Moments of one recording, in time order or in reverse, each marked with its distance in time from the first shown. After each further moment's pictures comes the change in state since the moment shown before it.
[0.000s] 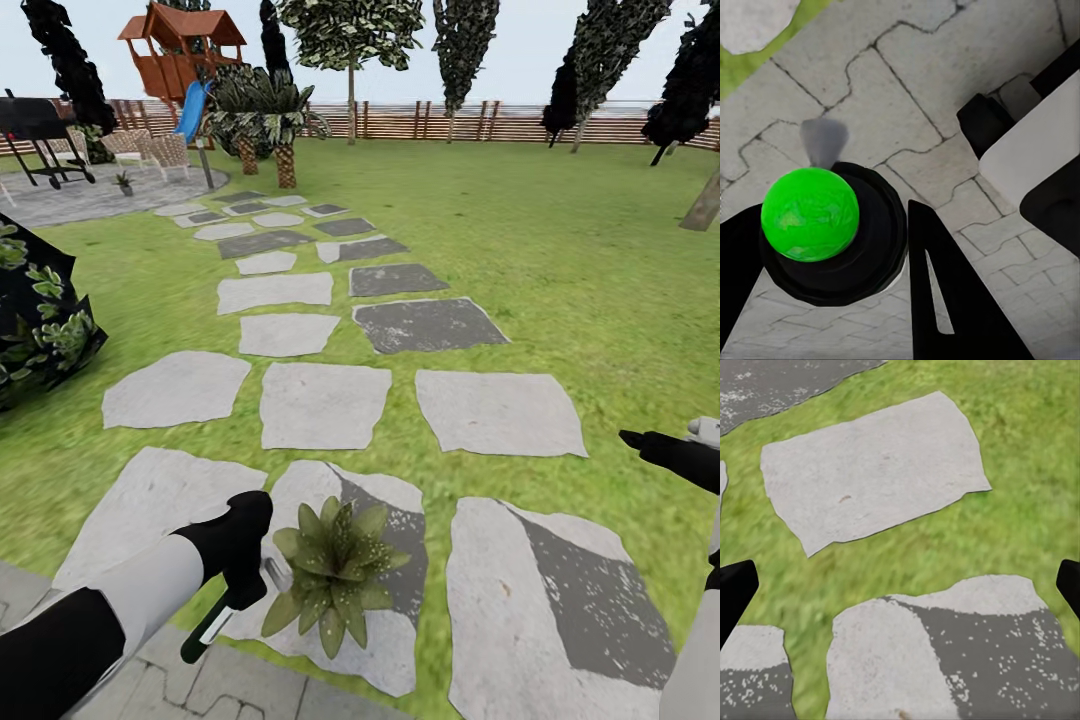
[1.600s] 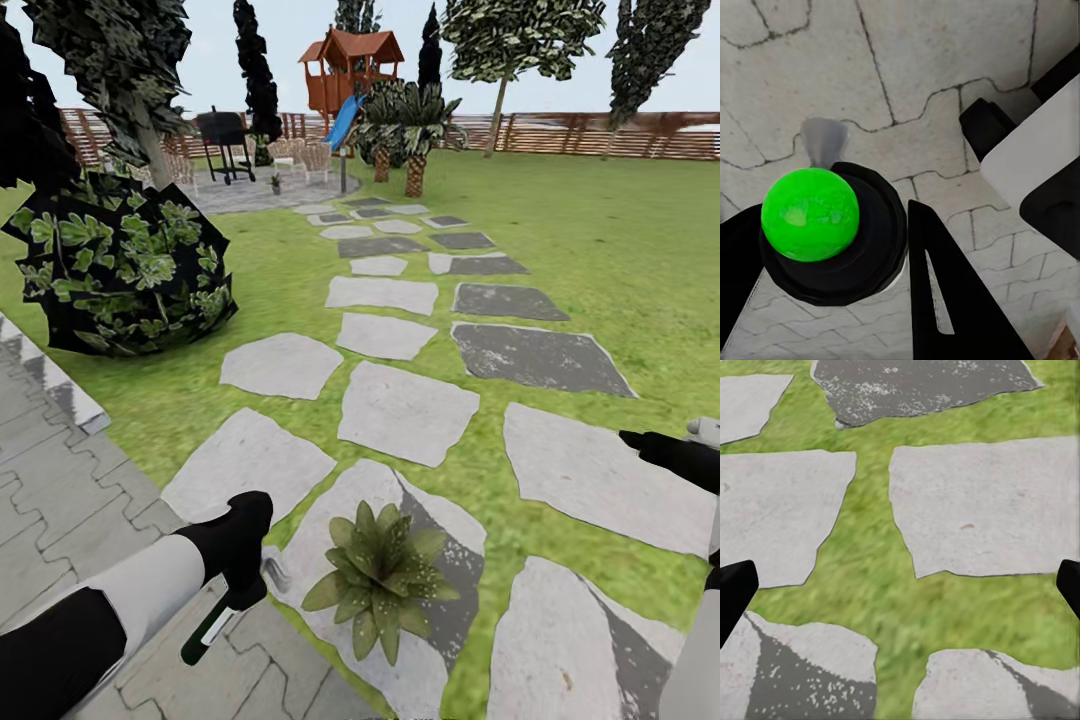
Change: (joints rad) left arm 0.000 -0.004 0.003 0.005 0.001 0.000 0.000; right arm 0.000 0.000 0.000 0.001 0.000 0.000 0.000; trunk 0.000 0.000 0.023
